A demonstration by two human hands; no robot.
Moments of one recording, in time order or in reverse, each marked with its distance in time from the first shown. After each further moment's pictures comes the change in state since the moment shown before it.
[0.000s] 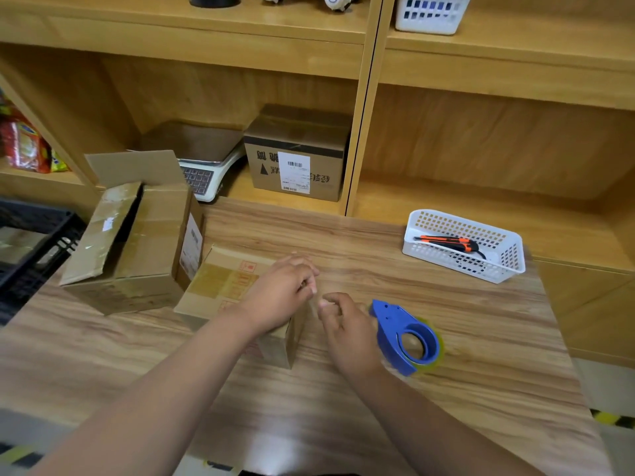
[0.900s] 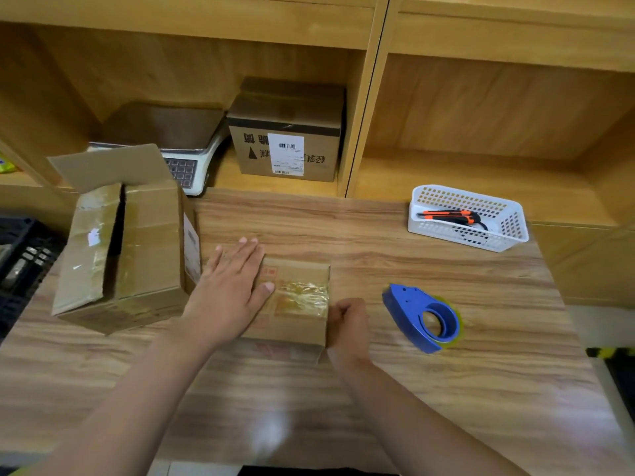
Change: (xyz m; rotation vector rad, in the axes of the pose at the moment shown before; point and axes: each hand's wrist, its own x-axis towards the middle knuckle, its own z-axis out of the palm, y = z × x) left_hand -0.041 -0.090 -0.060 0.371 -0.113 -0.115; right_hand 0.007 -0.034 0.069 0.237 0.165 0.562
